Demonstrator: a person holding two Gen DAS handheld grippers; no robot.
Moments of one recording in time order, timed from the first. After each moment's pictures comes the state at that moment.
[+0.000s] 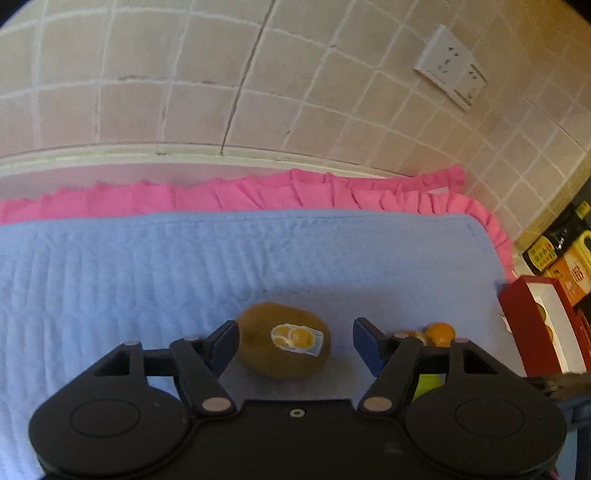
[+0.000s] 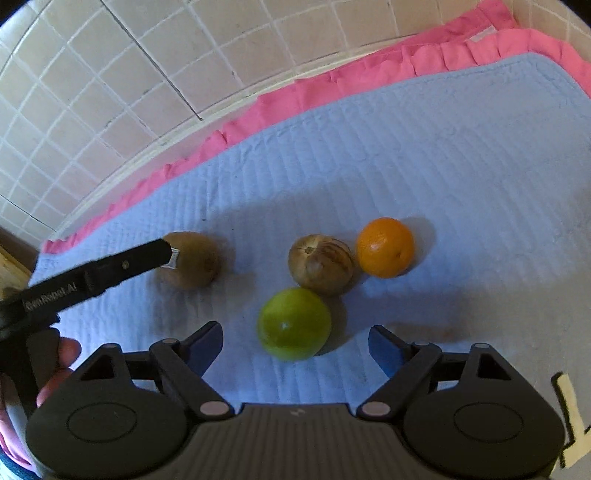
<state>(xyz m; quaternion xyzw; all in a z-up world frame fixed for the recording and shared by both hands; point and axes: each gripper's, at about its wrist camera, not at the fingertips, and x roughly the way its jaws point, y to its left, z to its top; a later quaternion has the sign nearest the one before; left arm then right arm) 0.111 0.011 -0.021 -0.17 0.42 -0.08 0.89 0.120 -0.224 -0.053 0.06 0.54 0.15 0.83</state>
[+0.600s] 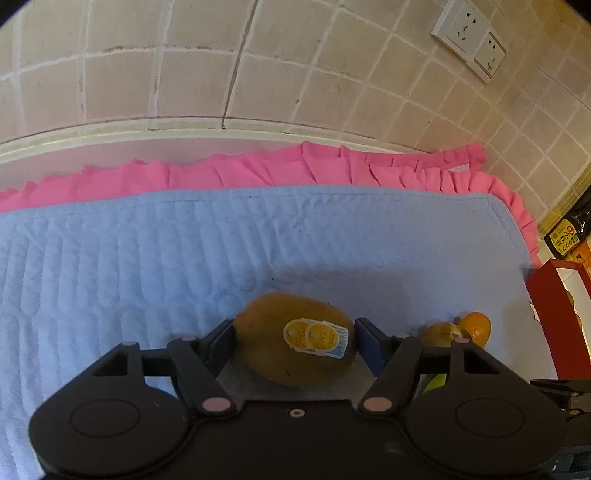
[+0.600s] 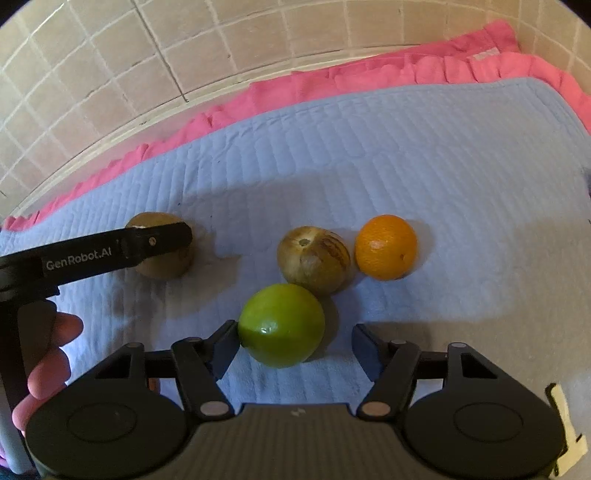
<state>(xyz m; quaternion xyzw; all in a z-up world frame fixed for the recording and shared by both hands) 0.131 -0.001 -0.048 -0.14 0.44 -0.07 0.88 0.115 -0.199 -0.071 0.01 0.52 0.11 0.85</state>
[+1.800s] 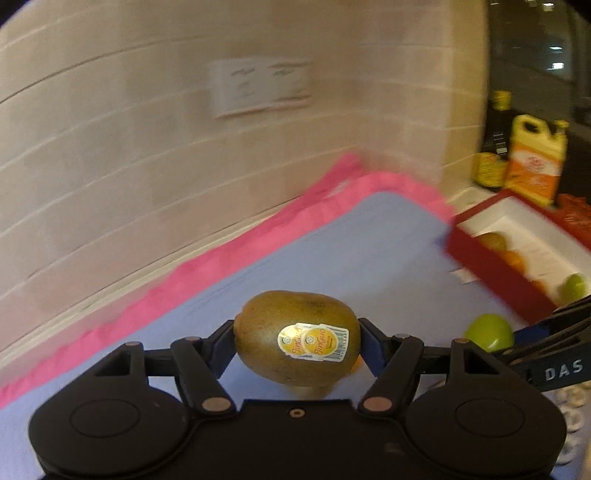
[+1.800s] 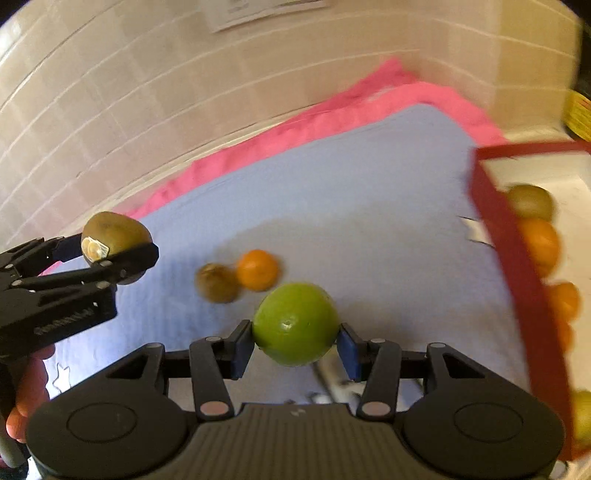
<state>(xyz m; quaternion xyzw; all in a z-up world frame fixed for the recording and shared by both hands) 0.082 -0.144 0.051 0.08 0.32 -0.17 0.93 0.055 -0.326 0.005 0.07 0.46 0.06 0.88</state>
